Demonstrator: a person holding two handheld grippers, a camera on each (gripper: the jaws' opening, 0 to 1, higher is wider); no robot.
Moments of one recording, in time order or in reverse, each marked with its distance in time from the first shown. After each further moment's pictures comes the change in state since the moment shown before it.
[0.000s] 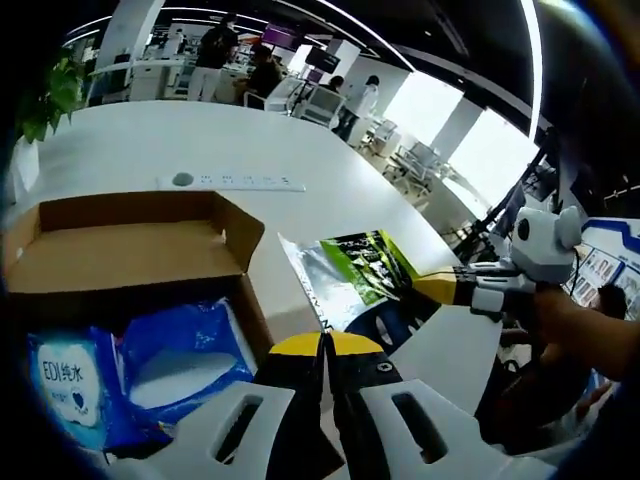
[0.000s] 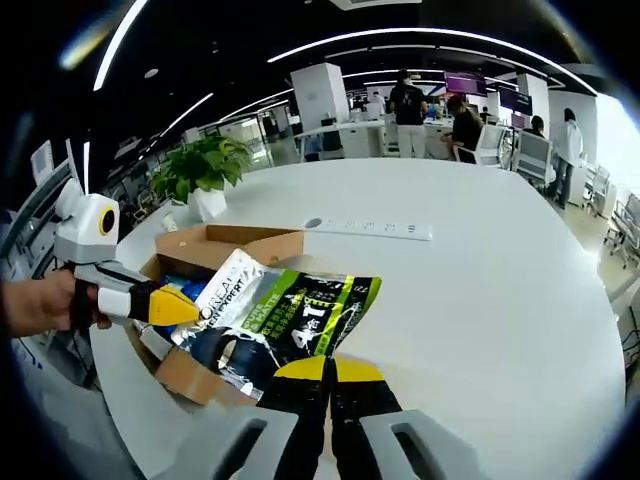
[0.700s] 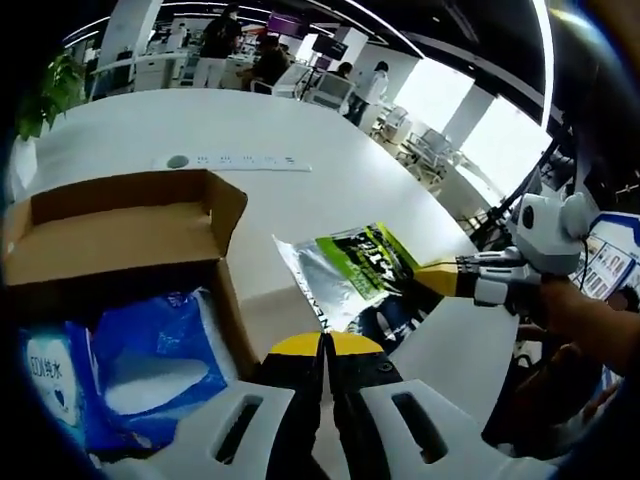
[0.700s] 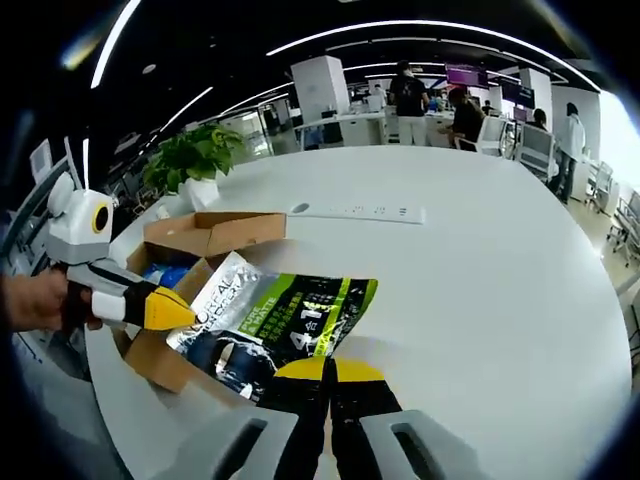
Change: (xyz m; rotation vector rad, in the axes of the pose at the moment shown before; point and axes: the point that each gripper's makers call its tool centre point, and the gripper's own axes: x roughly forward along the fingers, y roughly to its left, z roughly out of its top) left arm 0.035 0.004 -0.018 0.012 0.059 0.057; right arm 0.023 -0.027 -0.020 -0.002 0.038 0.007
